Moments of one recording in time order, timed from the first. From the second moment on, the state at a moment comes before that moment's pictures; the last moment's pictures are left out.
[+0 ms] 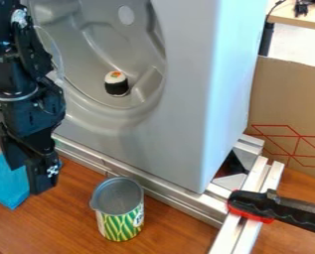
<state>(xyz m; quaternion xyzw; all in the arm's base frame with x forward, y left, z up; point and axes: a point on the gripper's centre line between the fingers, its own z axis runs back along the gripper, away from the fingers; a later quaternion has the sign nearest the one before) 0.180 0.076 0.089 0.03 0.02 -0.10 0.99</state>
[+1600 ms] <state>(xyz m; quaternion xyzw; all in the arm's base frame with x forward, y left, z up) 0.238 0.097 0.021 0.15 -0.01 -0.06 0.99</state>
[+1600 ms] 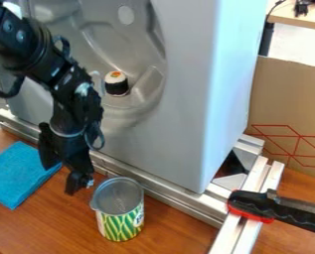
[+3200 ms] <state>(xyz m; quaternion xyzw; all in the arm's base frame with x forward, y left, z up) 0.190 0.104 0.095 0.08 0.00 -0.11 0.99</state>
